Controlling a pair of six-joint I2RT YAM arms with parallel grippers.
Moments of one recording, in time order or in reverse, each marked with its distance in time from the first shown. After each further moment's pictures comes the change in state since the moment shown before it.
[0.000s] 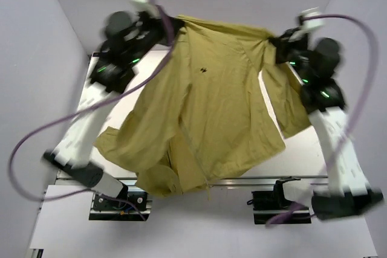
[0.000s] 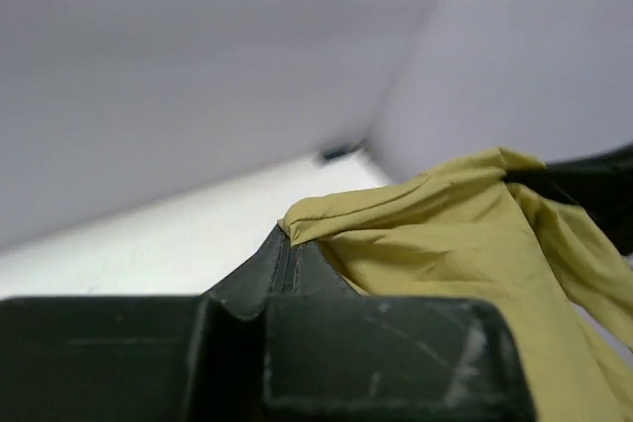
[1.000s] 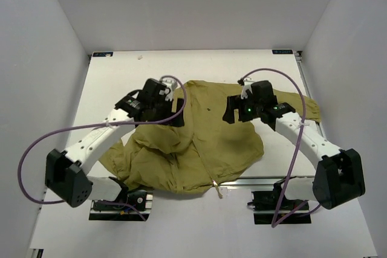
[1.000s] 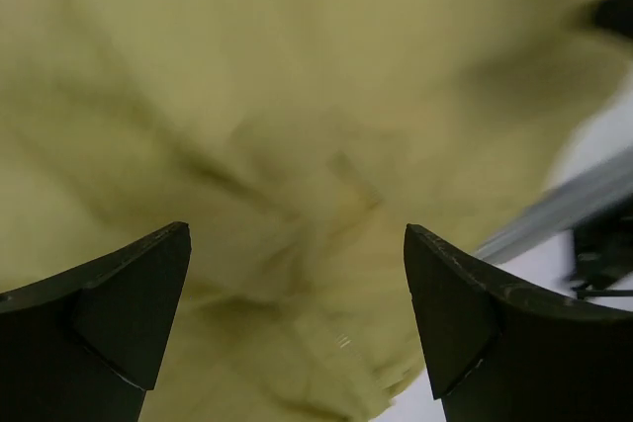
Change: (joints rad) left arm -0.047 -0.162 -0.777 -0.322 0.031 -0.078; right arm 0.224 0.152 -0.530 -0.163 -0.044 0.142
